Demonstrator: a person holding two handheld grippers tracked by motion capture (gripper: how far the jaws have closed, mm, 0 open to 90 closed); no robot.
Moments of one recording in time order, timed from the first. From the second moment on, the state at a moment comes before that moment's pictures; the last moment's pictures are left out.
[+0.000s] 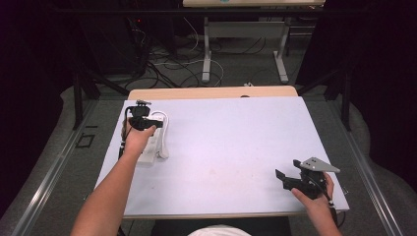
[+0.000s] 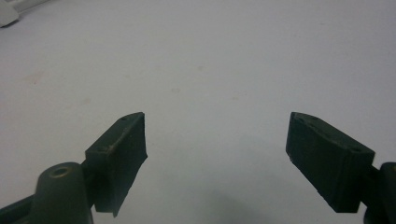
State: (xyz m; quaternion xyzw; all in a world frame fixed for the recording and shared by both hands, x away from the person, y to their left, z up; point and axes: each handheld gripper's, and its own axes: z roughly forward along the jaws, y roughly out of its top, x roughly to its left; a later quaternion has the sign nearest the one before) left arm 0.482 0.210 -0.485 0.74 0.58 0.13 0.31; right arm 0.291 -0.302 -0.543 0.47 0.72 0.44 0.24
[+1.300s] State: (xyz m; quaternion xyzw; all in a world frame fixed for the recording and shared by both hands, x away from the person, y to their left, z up) left arm 0.412 0.205 -0.447 0.72 0.52 0.15 0.43; right arm 0.290 -0.302 -0.541 0.47 0.72 0.44 0.25
